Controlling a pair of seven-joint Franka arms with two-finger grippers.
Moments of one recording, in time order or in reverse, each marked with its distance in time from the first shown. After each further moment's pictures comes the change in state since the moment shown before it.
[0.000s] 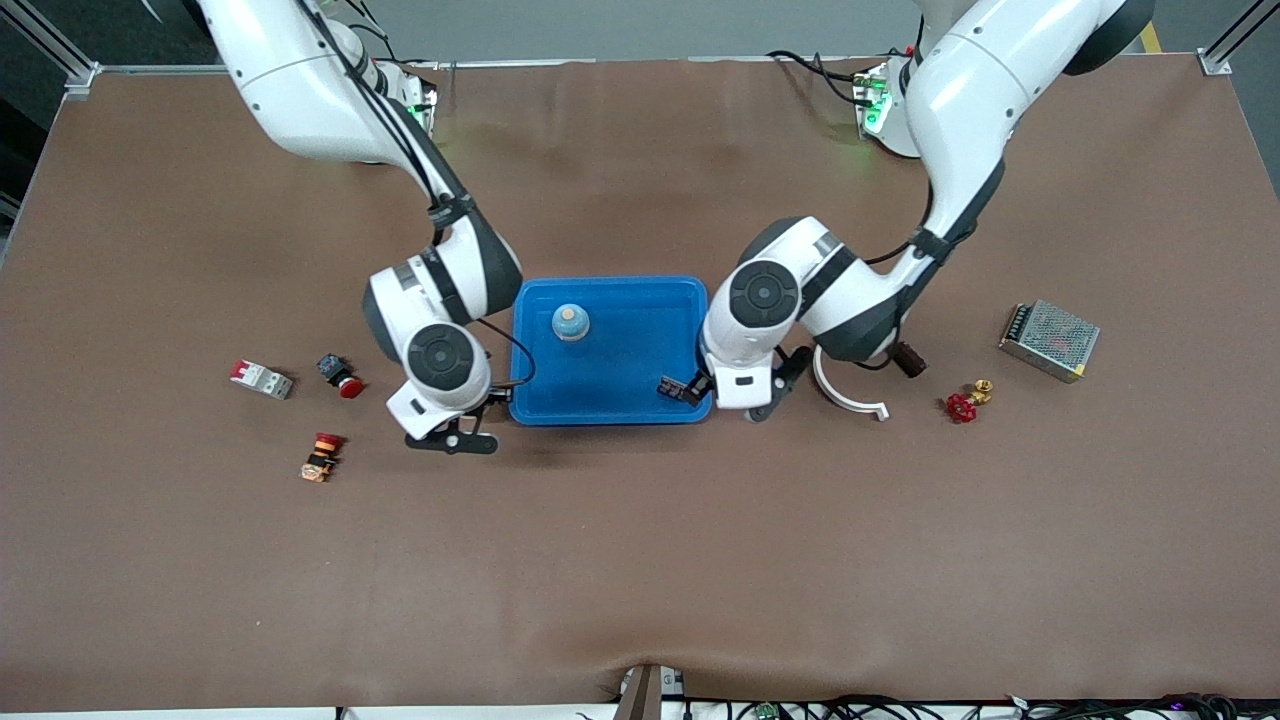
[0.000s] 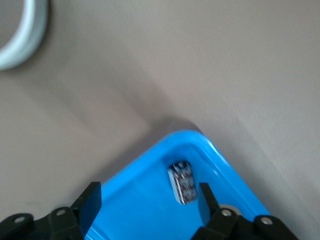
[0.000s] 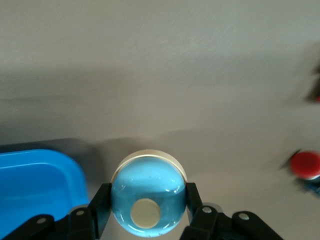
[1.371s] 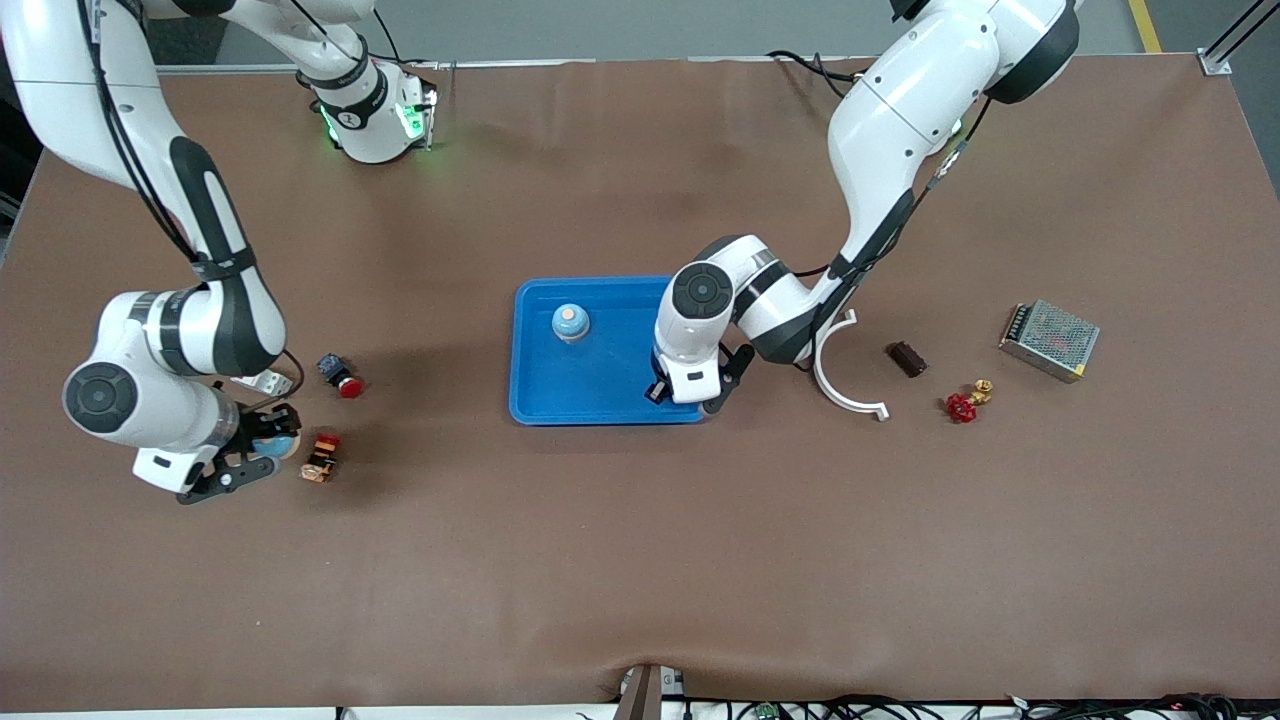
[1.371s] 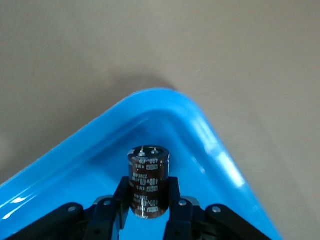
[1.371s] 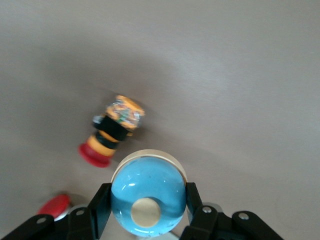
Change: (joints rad) left arm -0.219 0.110 0.191 0.029 0.000 0.229 -0.148; right arm -0.491 -0.067 -0.002 -0.127 -0.001 0.213 -0.905
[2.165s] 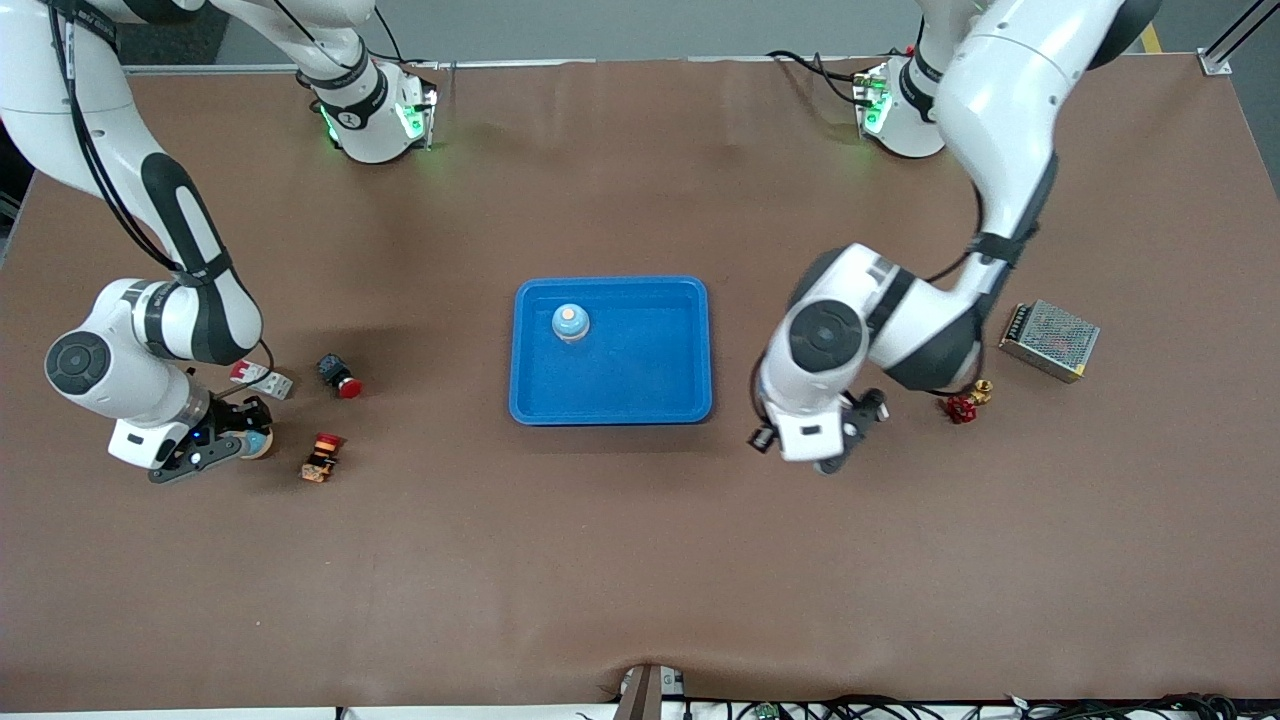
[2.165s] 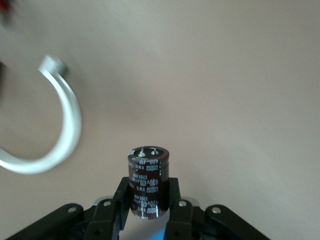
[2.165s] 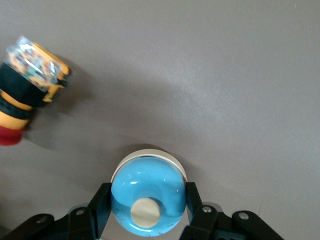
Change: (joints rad) left arm 0.232 -0.134 0.006 0.125 0.002 -0.434 0.372; right arm -0.123 0.016 0.003 -0.187 0.000 0.310 -0.123
